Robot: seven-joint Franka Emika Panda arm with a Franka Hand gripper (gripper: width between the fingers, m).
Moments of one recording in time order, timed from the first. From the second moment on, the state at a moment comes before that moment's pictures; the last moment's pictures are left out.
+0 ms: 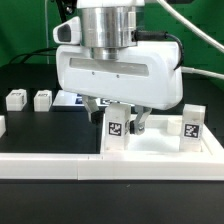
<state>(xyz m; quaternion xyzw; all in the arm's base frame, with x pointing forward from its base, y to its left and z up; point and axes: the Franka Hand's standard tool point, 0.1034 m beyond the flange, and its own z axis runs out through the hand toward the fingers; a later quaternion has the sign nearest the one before) 0.625 -0.003 0.063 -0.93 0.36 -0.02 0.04</state>
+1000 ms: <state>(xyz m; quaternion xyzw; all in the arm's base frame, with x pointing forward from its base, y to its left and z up) 0.595 0.009 0.101 -0.99 0.11 -0.01 0.05</state>
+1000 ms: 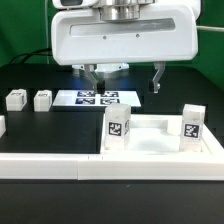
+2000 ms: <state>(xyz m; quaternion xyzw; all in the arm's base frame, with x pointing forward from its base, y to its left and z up) 0.552 -0.009 0.010 -0.99 0.10 -0.01 0.00</state>
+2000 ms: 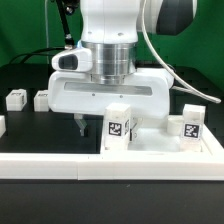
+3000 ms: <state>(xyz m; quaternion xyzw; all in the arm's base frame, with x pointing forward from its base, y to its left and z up) 0.551 -0.015 0.010 -1.00 0.10 -0.01 0.00</state>
